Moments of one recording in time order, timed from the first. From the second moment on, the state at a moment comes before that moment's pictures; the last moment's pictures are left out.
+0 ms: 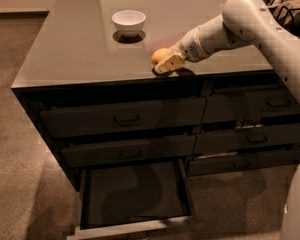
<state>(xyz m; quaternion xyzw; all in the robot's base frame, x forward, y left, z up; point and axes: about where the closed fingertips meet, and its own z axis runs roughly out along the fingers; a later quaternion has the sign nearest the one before) 0.723 -0.078 0.859 -0.48 0.76 0.18 0.39</state>
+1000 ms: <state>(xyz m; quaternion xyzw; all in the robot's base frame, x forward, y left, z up) 0.687 -0.075 0.907 -0.51 0.71 0.27 0.41</state>
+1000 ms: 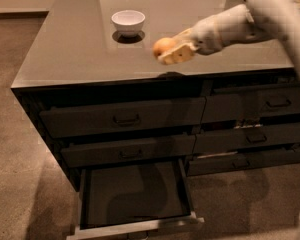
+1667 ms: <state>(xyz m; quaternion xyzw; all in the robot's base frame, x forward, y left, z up) 0.592 -0.173 0.888 -0.55 0.69 0.21 0.42</state>
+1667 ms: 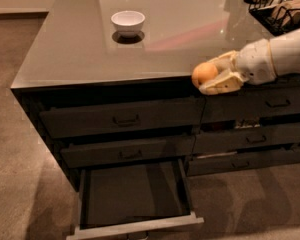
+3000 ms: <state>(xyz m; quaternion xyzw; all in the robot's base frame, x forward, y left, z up) 0.561 -0.229 0.659 -0.54 0.71 0.21 0.40</state>
